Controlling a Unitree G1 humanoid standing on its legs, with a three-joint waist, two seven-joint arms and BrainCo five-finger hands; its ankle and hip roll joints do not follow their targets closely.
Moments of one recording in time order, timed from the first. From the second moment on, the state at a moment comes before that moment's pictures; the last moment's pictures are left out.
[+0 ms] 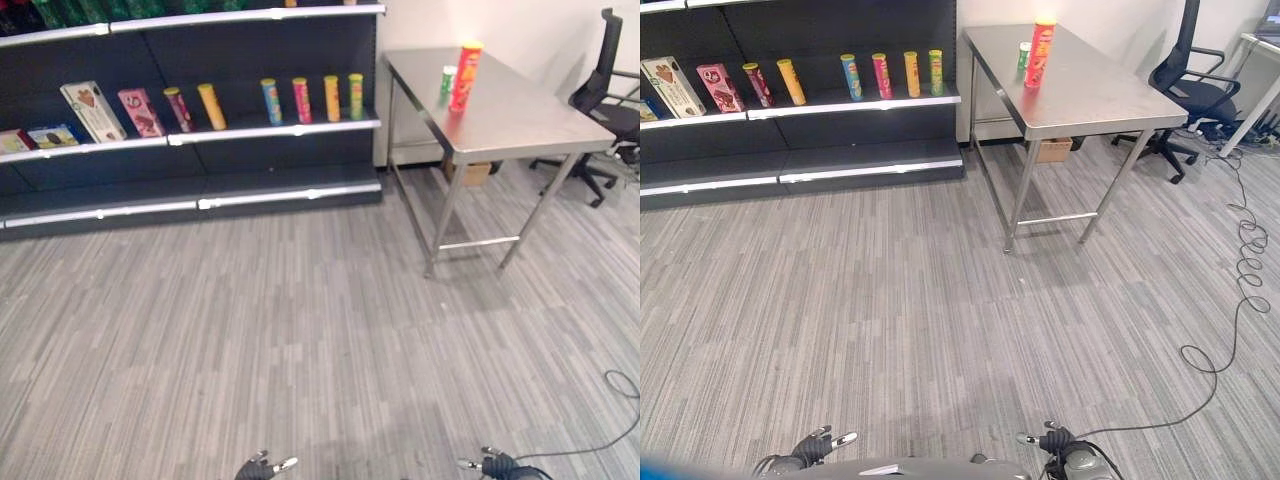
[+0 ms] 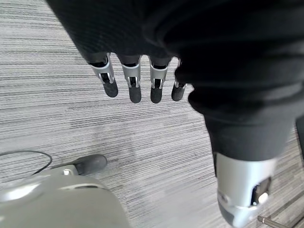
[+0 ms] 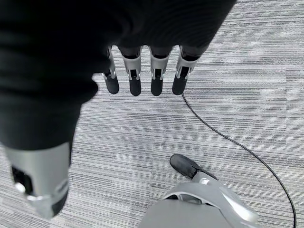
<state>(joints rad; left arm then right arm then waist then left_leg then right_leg) 0.04 0.24 -0.19 1.21 -0.21 -0.11 0.00 -0.03 -0.28 0.28 1.22 0.12 -0.03 0.01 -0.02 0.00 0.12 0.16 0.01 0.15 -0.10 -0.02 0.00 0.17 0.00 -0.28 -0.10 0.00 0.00</state>
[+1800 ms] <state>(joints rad) -0.05 0.32 -0.12 1.30 -0.27 -0.10 0.03 -0.10 -0.27 0.29 1.28 0.15 -0.06 -0.01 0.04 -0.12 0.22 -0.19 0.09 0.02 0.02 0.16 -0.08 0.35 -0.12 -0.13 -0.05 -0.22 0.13</state>
